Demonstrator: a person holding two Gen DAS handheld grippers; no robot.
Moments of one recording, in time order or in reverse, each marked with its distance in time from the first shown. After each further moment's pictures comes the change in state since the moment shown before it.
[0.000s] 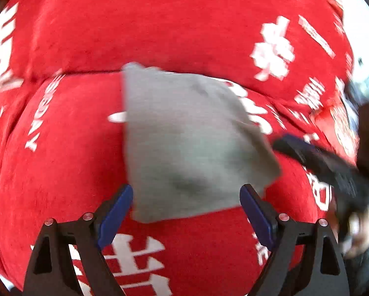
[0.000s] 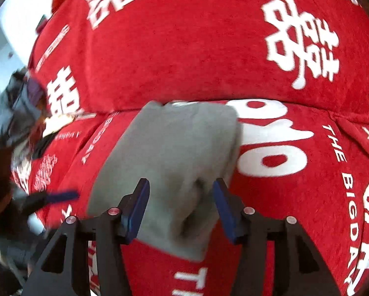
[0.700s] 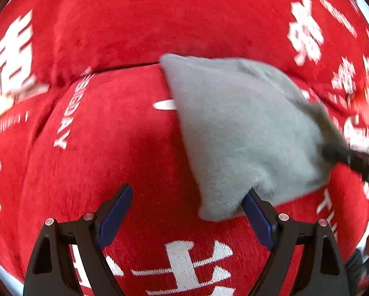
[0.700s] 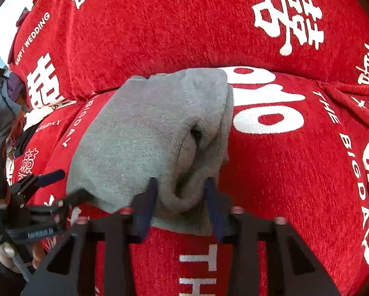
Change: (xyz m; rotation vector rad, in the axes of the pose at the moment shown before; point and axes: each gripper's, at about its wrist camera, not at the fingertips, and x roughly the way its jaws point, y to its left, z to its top) left arm 0.024 0.044 -0.028 0.047 -0.023 0.201; right arm 0.022 0.007 -0.040 0.082 0.063 -0.107
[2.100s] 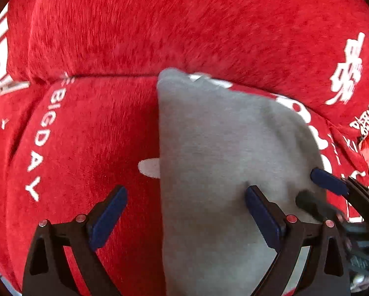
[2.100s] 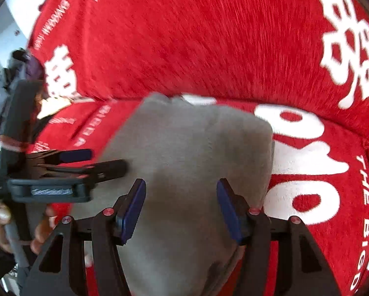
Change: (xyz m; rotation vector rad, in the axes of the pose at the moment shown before) left arm 0.074 -0.004 0.113 -0.120 0.127 -0.023; right arm 0.067 0.005 0.091 -0.170 0.054 0.117
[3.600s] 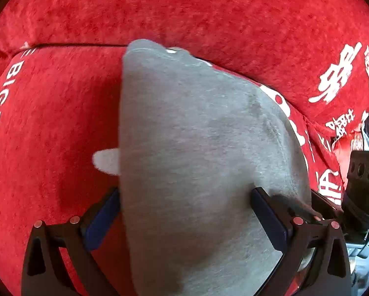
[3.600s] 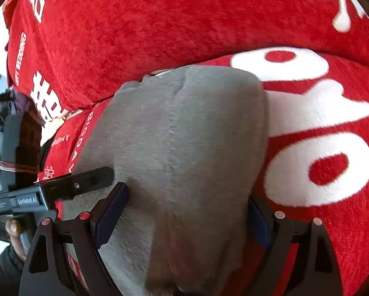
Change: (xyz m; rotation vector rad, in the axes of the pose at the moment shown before) left arm 0.031 -0.012 0.002 -0.015 0.107 -0.220; right arm 0.043 -0.035 -0.011 0.247 0.083 0.121
